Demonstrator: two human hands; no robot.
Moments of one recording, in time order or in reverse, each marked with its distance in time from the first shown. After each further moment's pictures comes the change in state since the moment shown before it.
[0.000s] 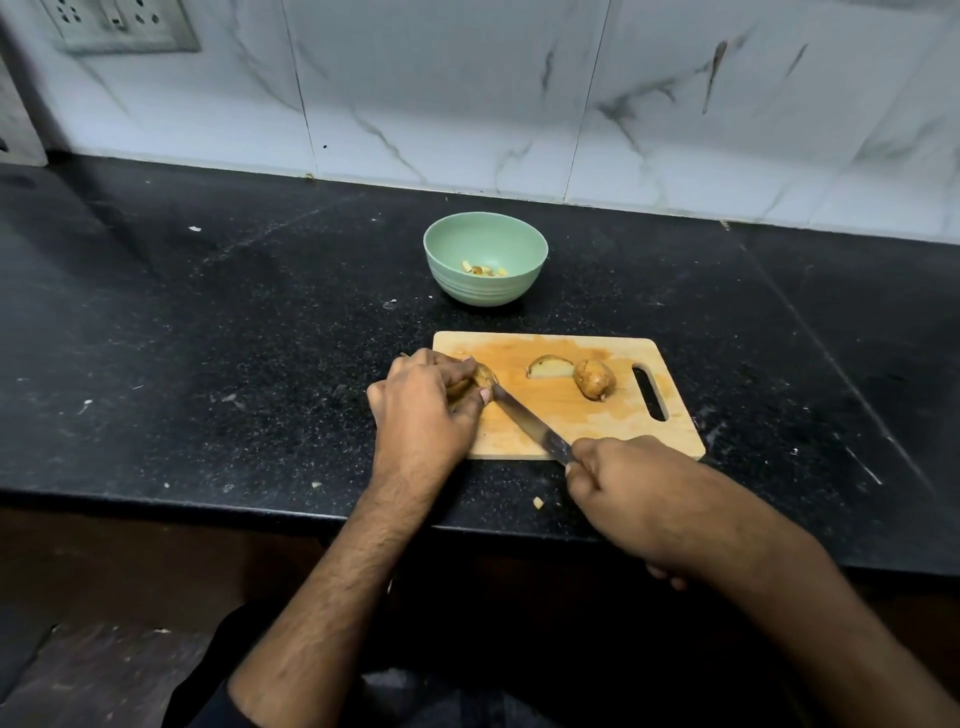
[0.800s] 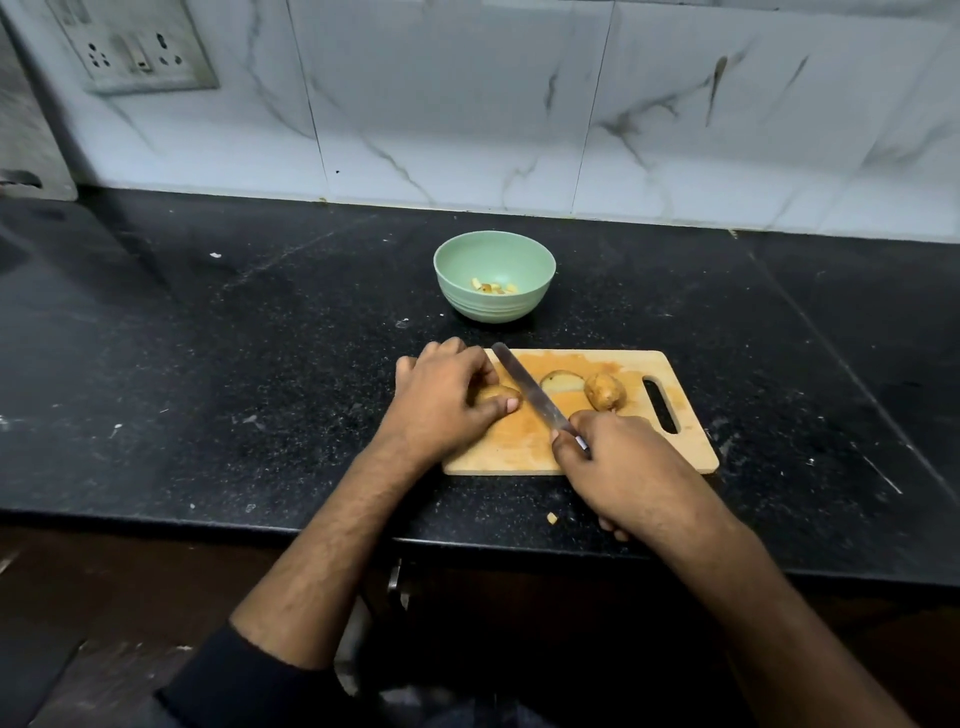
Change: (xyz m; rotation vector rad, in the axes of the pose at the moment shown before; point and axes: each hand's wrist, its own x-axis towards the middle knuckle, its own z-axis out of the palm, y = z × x) left_hand 0.038 -0.001 -0.011 0.177 -0.244 0.231; right_hand 0.031 -0.007 0.007 0.213 0.253 0.018
